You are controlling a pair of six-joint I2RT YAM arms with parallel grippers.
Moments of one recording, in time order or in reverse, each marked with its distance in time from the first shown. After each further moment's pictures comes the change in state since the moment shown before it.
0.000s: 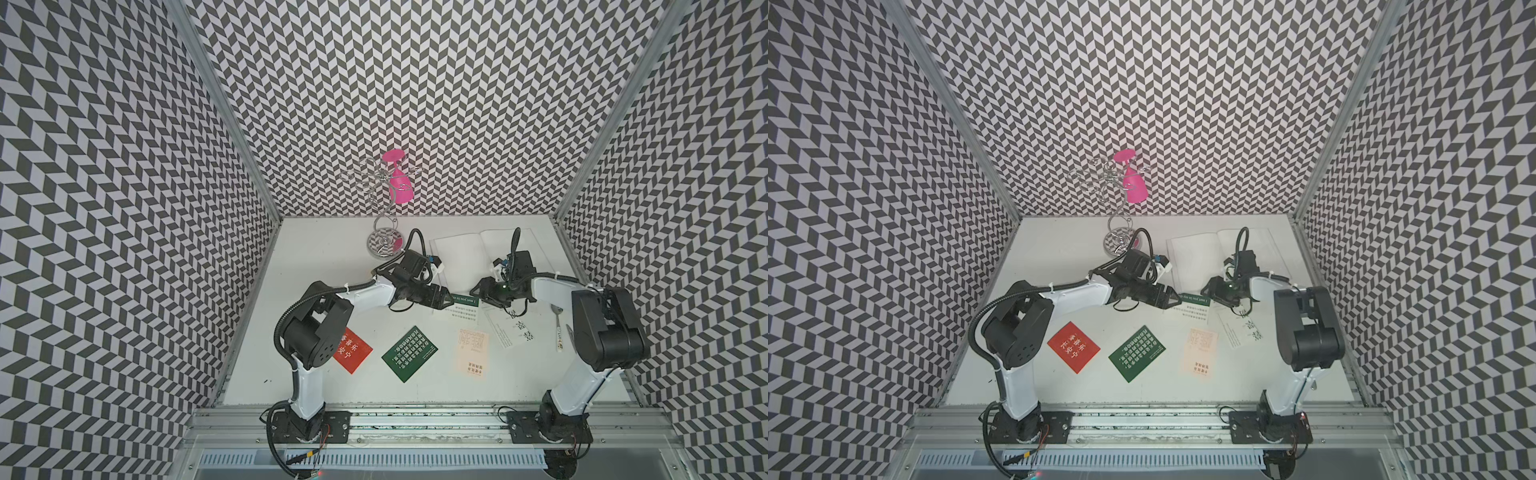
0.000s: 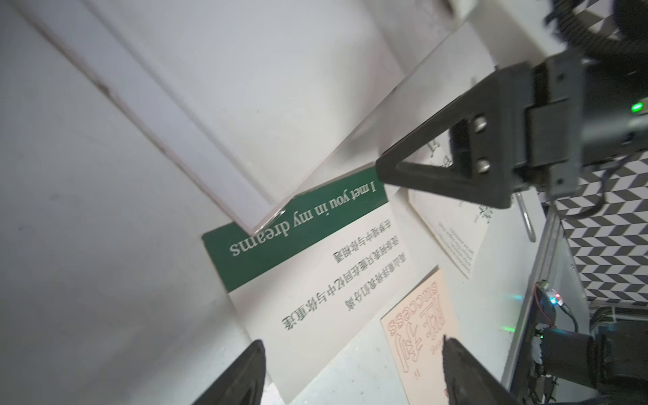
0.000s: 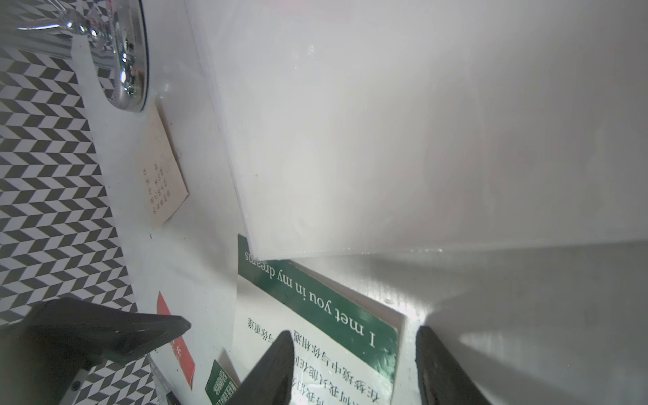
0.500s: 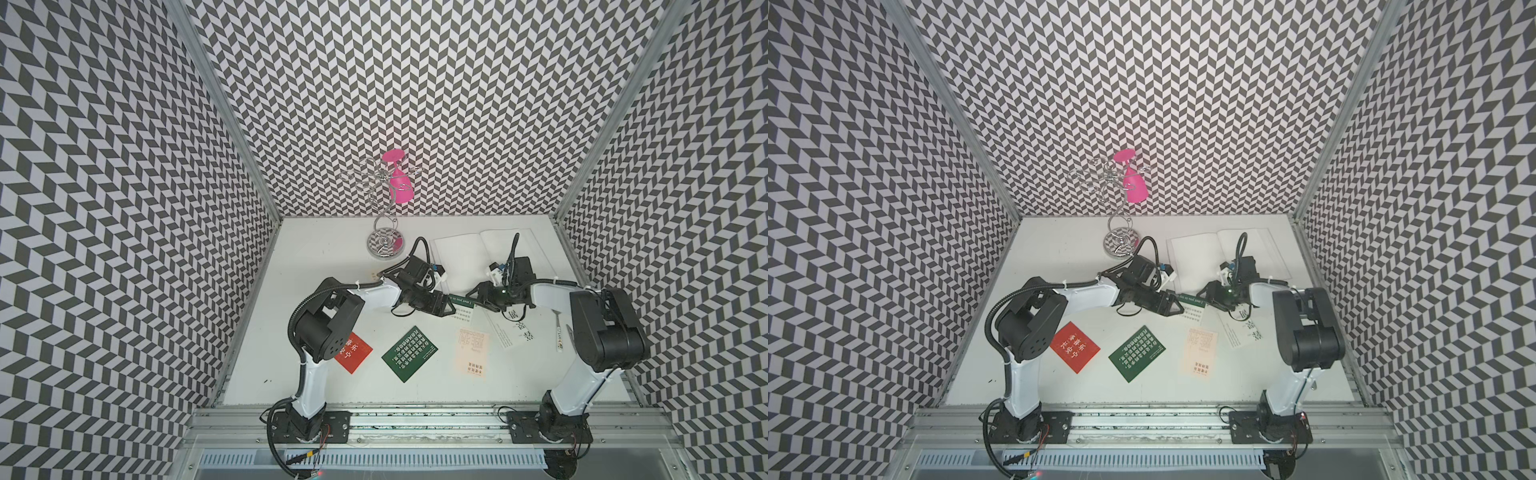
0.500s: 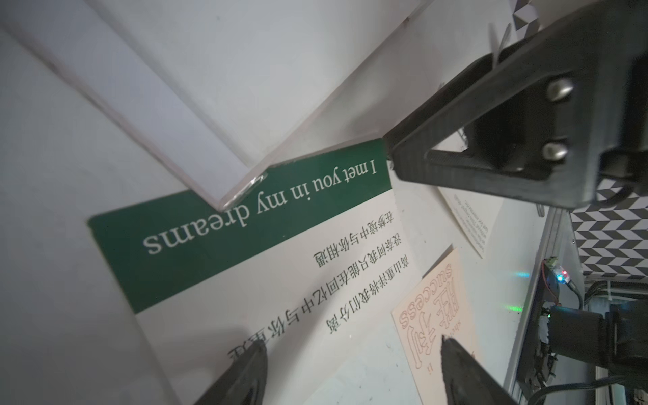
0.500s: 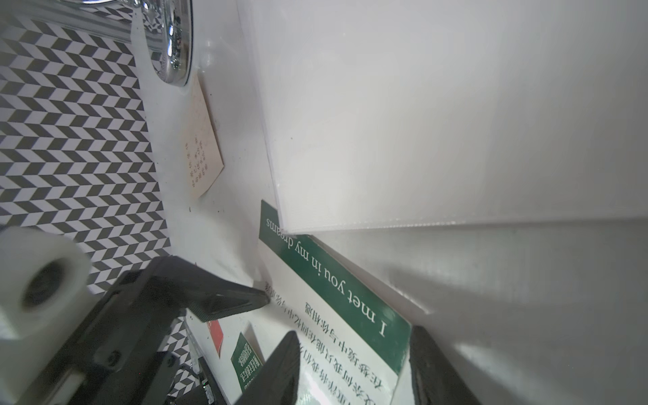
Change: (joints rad) left arm -0.015 0.106 0.007 -0.026 0.049 0.036; right arm 0.006 -0.003 -0.085 0.122 -0.130 0.018
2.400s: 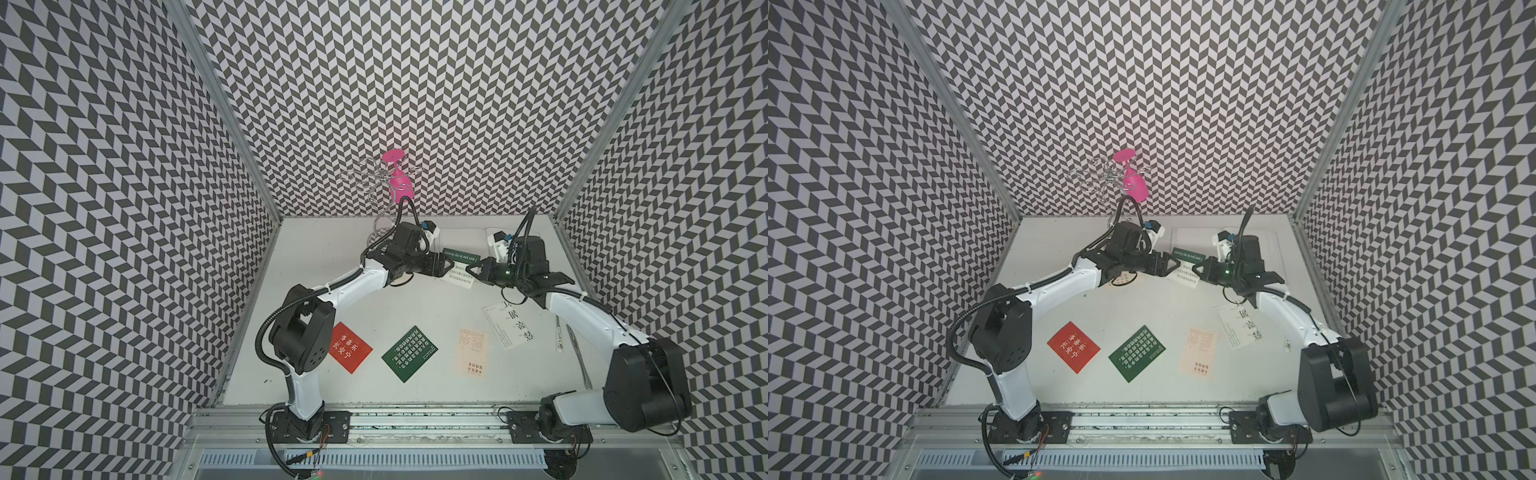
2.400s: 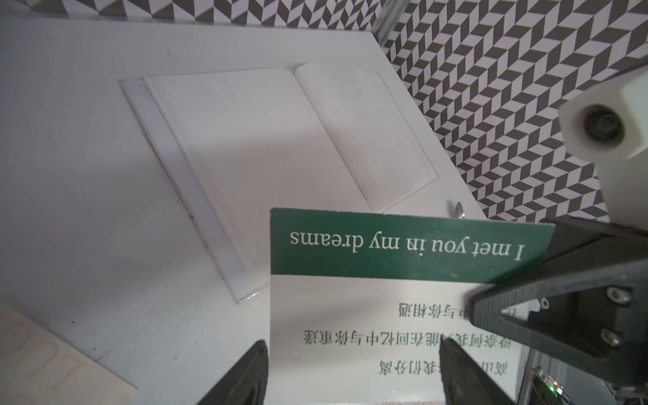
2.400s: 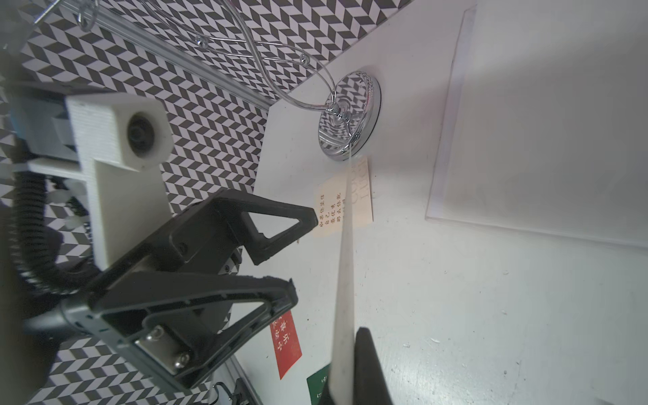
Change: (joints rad) left arm 0.062 -0.167 0.197 -0.008 -0.211 -0.053; right arm 0.103 -0.350 0.124 -0.053 0.108 0.114
